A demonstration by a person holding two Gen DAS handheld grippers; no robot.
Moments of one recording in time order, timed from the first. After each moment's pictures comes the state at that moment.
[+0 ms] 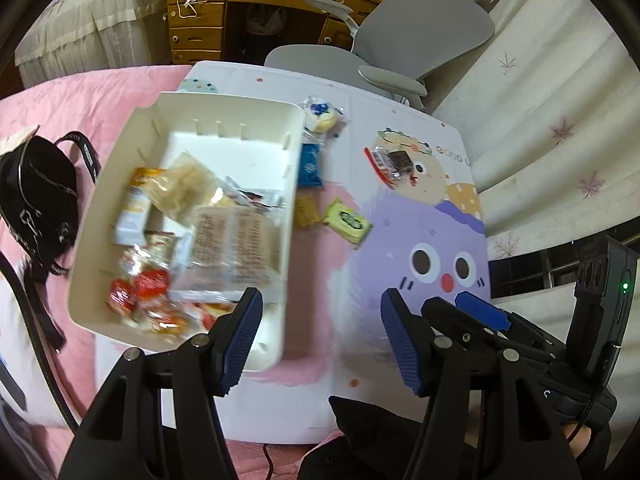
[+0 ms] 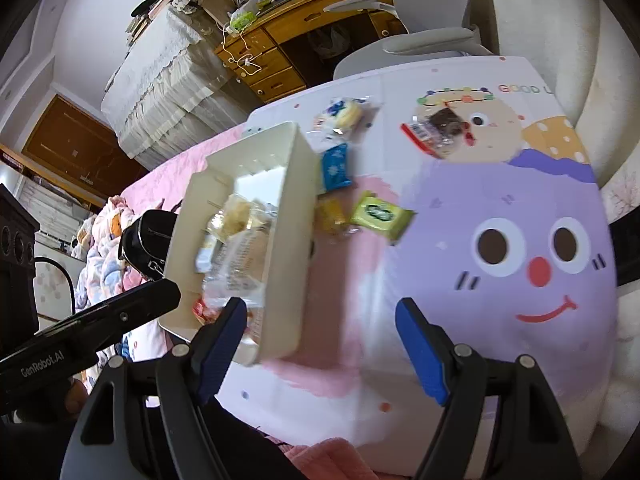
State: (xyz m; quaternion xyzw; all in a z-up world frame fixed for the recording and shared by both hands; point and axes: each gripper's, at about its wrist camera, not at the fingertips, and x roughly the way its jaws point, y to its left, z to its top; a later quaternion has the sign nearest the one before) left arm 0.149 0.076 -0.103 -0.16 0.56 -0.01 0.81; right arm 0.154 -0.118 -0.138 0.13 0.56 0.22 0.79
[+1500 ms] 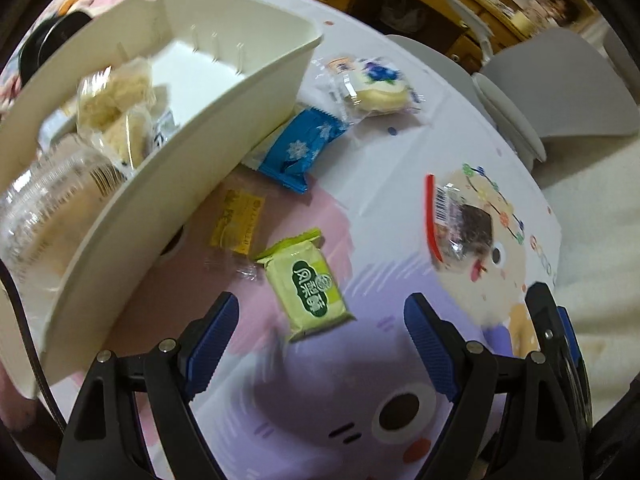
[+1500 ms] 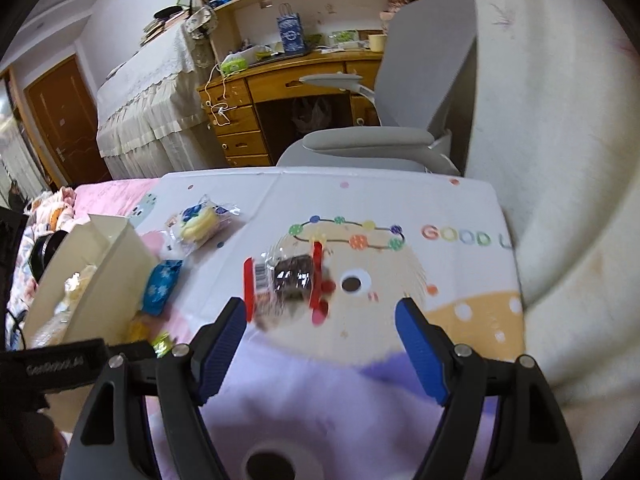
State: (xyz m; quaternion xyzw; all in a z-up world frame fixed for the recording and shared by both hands) left arm 0.281 -0.002 -0.254 -0.31 0.54 0.22 0.75; right arm 0.324 -0.198 -0.219 -0.01 0.41 0.20 0.89
